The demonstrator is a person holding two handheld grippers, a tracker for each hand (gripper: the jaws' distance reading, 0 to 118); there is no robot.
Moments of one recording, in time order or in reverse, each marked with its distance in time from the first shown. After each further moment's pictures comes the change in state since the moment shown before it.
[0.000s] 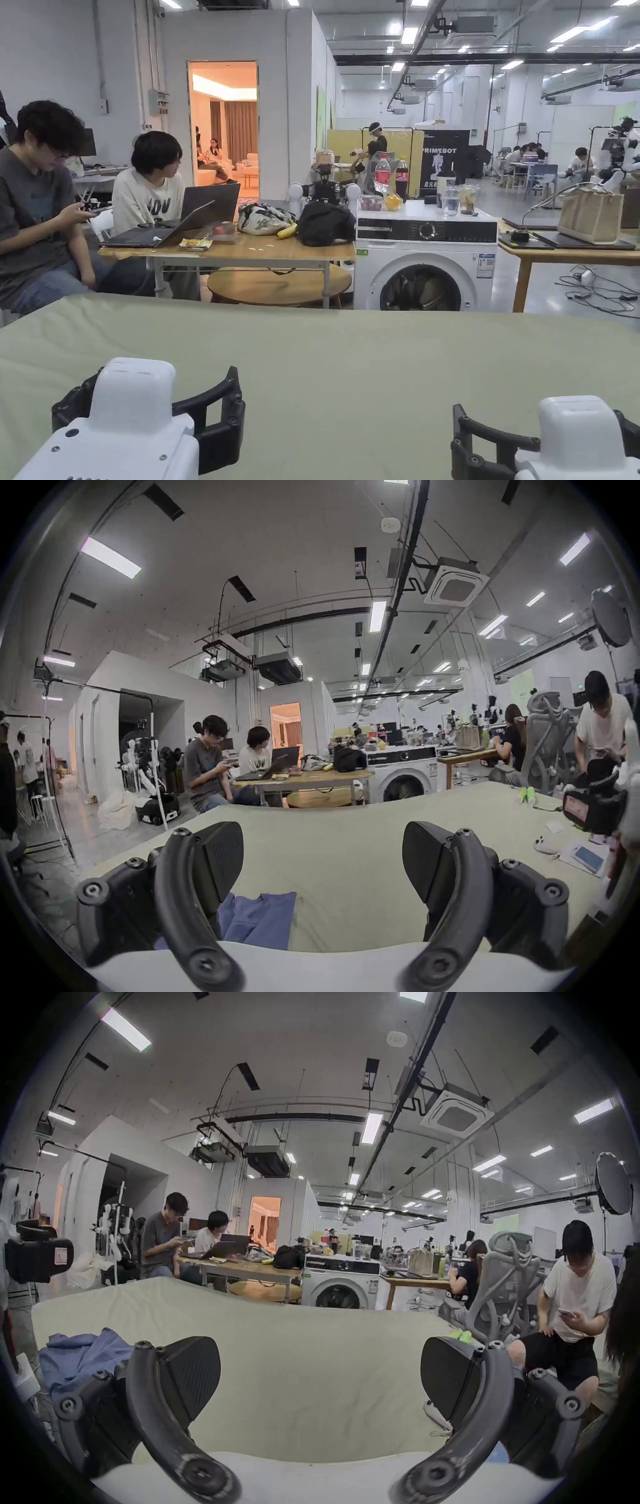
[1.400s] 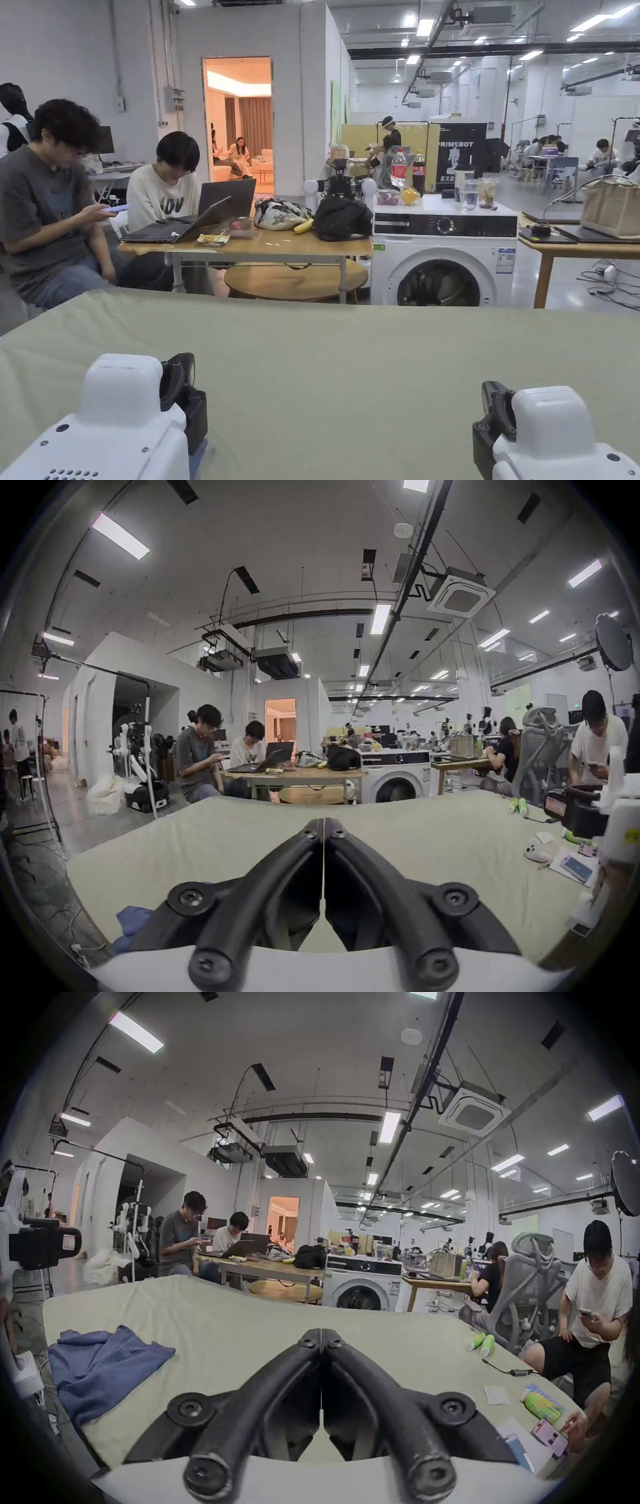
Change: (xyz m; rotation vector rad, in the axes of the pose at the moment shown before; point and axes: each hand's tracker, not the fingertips) left arm -0.034 -0.007 -0.004 -0.008 -0.022 0.064; right arm -0.031 -0.004 -0.022 0.006 0.098 0.012
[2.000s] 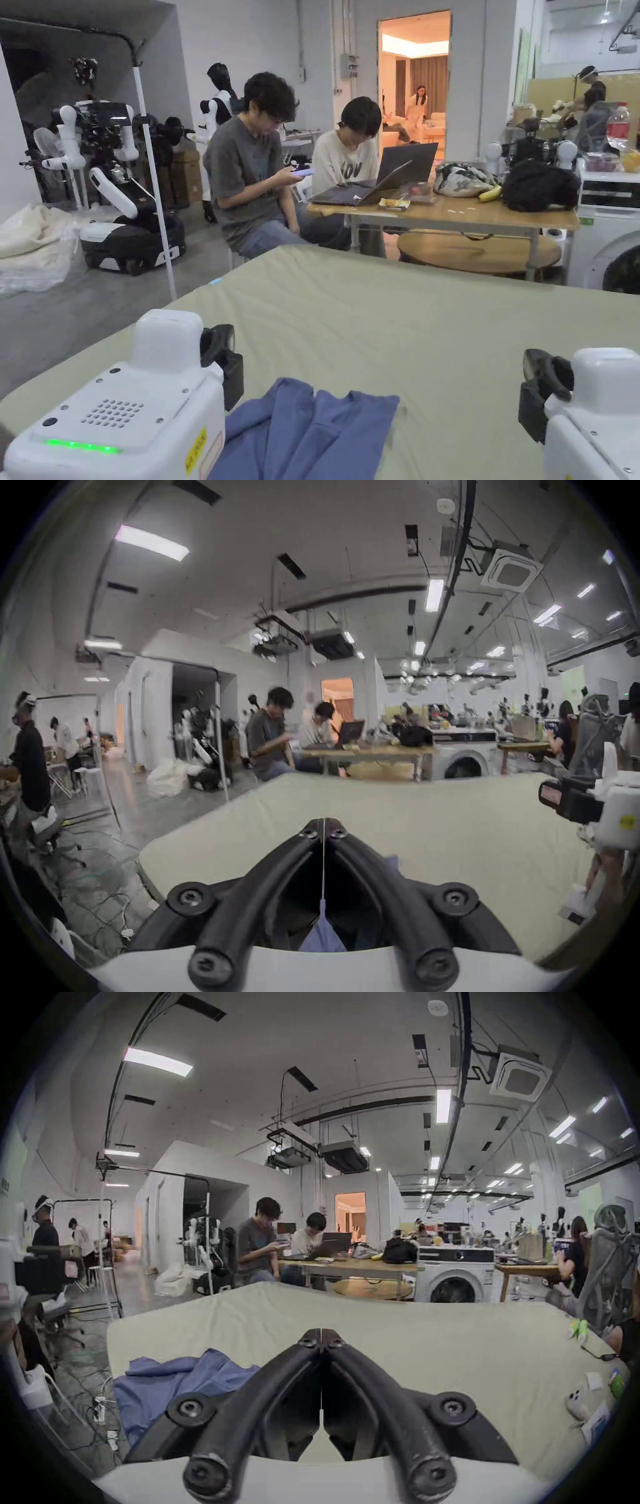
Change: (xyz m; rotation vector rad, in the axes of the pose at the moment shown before) left arm -0.143 -0.005 0.043 -0.153 0.234 0.001; right arm -0.137 0.003 -0.059 -0.033 0.359 -0.108
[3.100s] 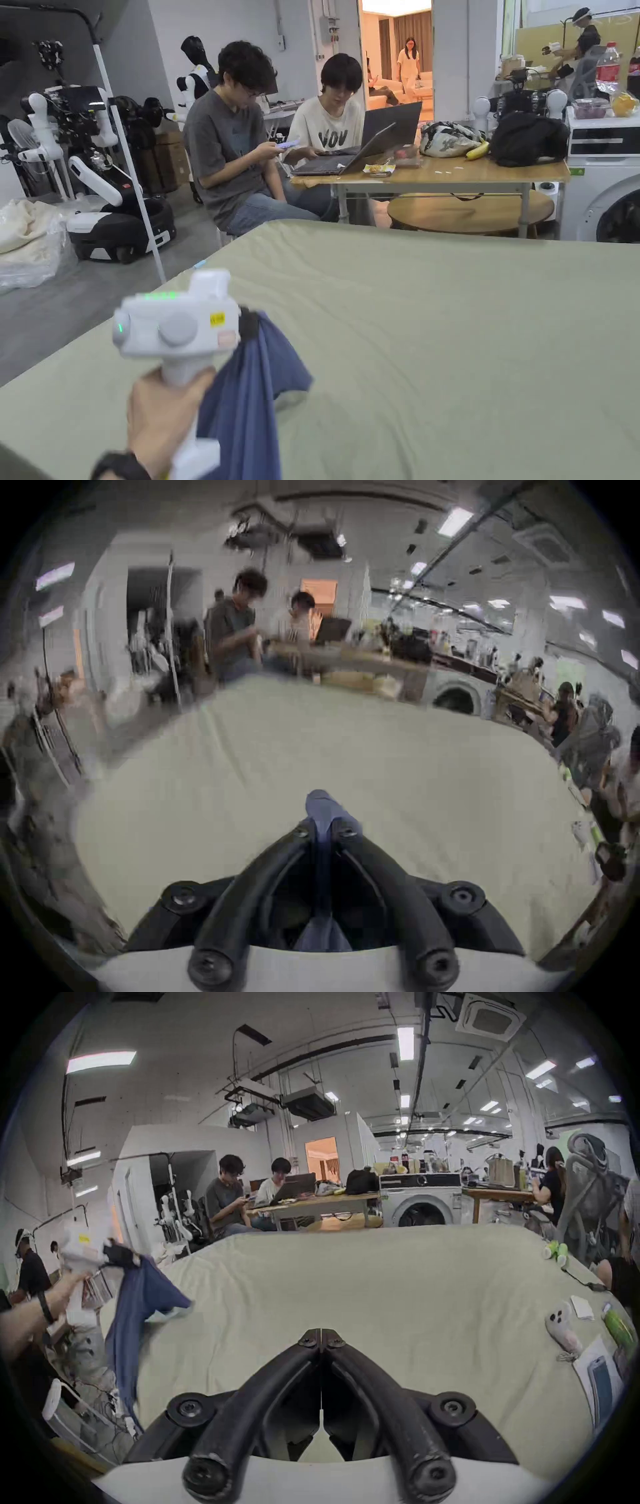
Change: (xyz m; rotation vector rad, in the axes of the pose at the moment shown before) left arm -0.044 0.019 -0.221 -0.405 -0.120 0.028; right arm 0.124 -0.065 0.065 -0.245 -0.096 -0.164
